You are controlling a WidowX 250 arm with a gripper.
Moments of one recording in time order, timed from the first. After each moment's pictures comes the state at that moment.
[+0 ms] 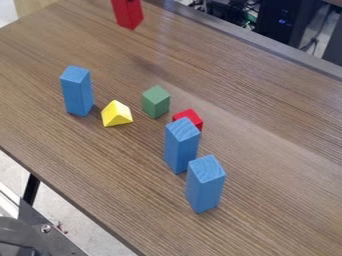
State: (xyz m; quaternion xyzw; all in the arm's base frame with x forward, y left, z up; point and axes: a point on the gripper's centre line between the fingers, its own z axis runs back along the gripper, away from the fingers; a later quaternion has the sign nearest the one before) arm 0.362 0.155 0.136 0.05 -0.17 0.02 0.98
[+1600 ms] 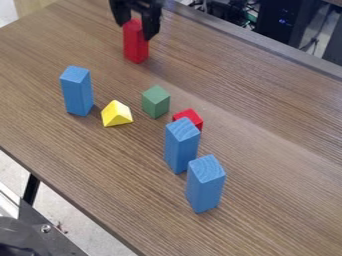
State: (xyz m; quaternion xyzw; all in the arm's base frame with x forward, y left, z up) arm 0.373 0.152 0.093 0.04 -0.14 -0.01 0.99
